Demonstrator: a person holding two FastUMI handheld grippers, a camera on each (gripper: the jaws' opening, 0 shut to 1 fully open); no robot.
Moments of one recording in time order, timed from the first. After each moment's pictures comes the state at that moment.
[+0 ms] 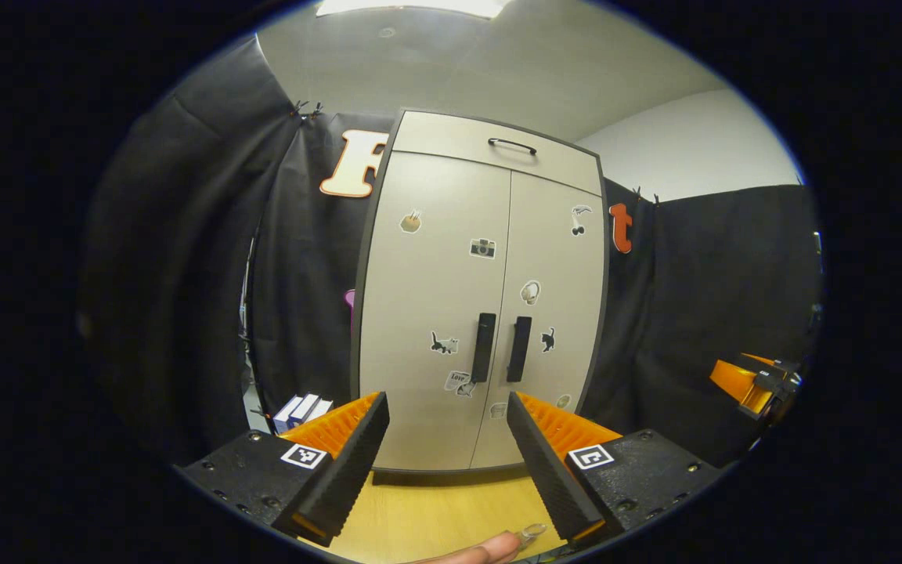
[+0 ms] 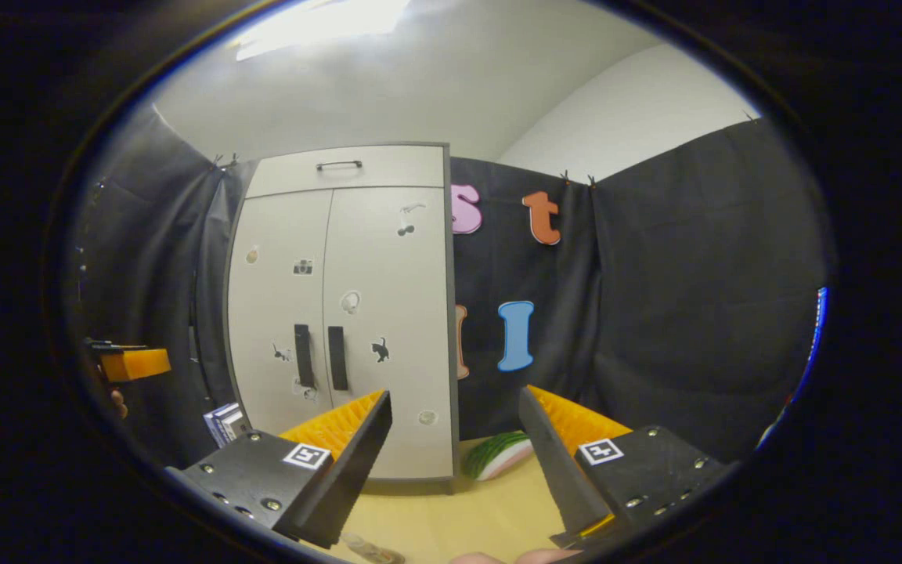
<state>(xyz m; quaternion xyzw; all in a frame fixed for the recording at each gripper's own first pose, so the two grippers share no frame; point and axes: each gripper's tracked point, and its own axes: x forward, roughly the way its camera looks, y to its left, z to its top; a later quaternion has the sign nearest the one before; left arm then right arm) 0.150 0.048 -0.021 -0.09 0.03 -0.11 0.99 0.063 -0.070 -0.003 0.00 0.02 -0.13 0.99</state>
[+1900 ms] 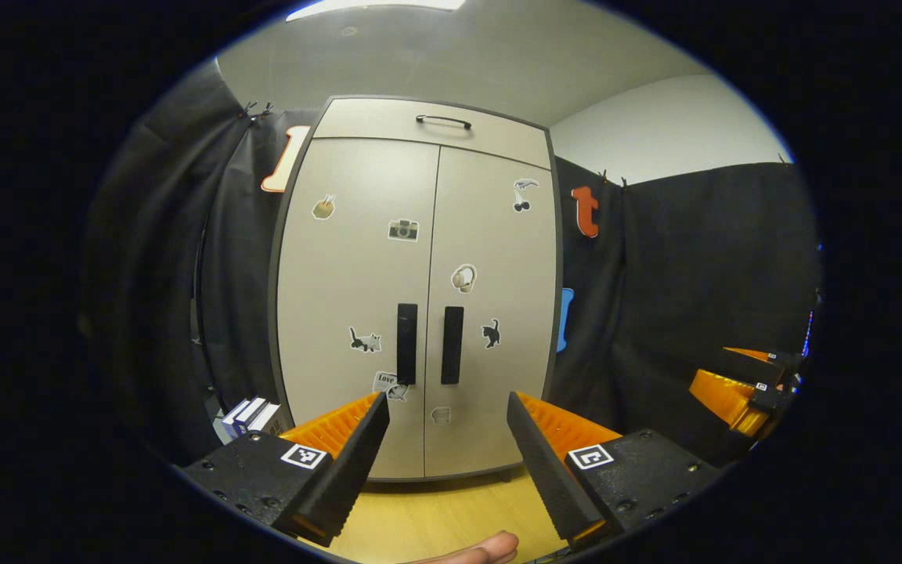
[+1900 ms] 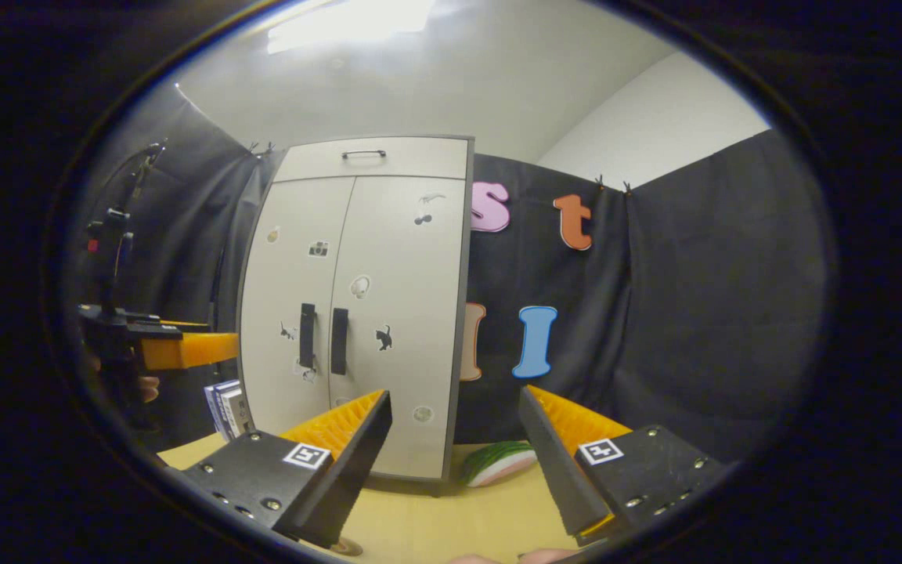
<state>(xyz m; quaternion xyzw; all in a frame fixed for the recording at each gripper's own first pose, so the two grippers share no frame) 0.179 -0.054 -0.031 -0.07 0.03 -0.15 0.99 0.081 -0.090 -0.019 -0.03 0.01 -0.06 1.00</state>
